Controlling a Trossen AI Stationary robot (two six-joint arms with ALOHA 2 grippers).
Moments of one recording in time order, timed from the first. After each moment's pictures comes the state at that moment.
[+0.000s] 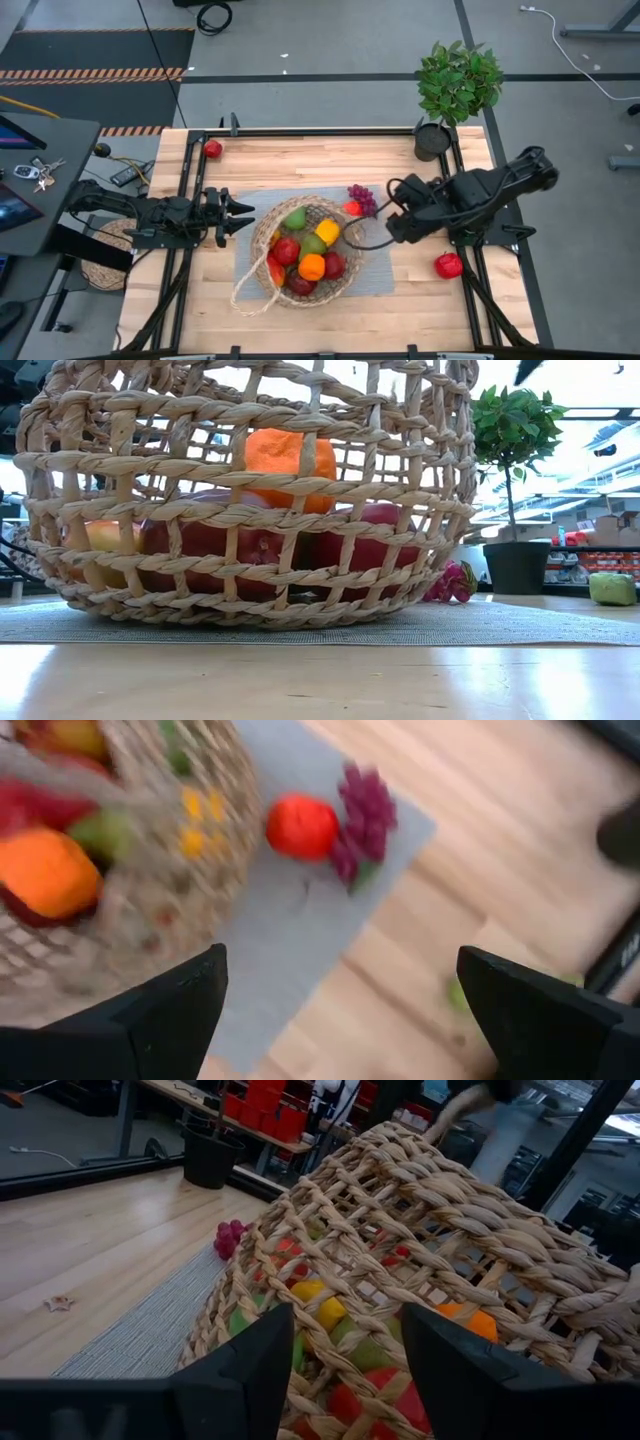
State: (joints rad) left arm -0.22 0.24 0.03 0.16 -0.35 -0.43; right arm 0.42 1.43 1.63 -1.57 0.44 1.26
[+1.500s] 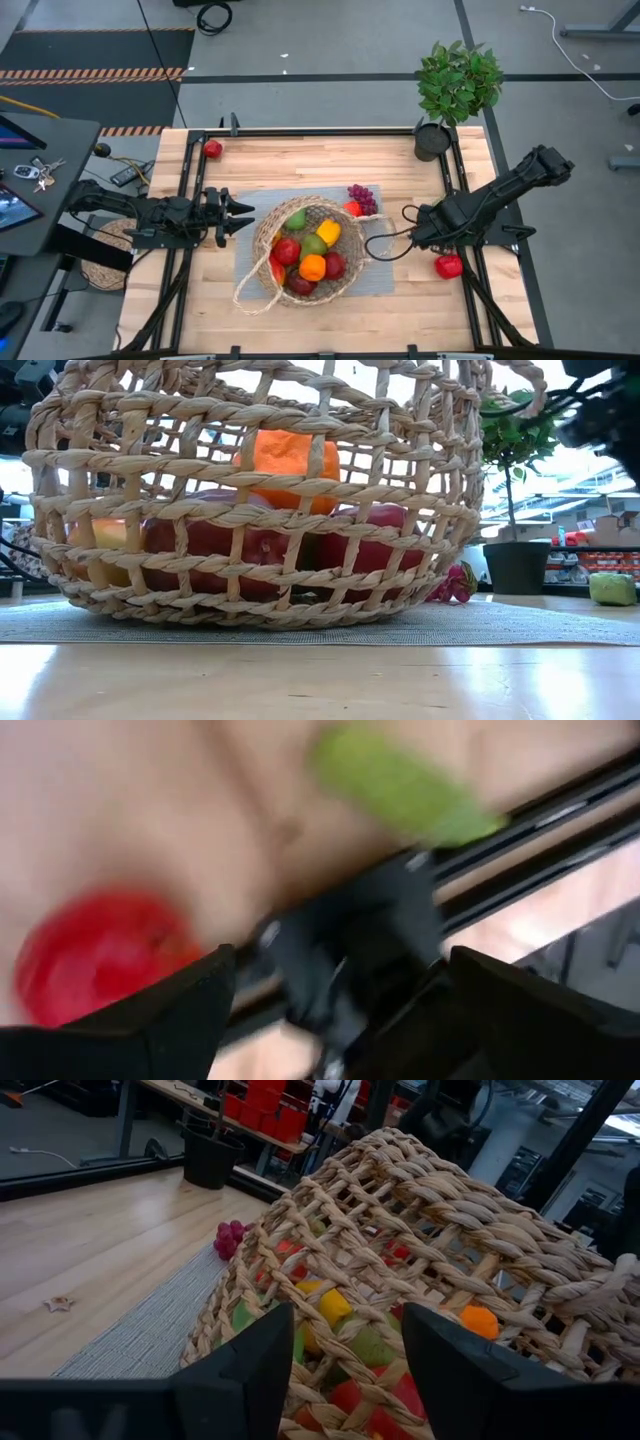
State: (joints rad) left arm -0.22 0.24 0.03 0.16 -0.35 -0.43; right arm 0.42 1.24 0.89 -1.57 0.07 0.86
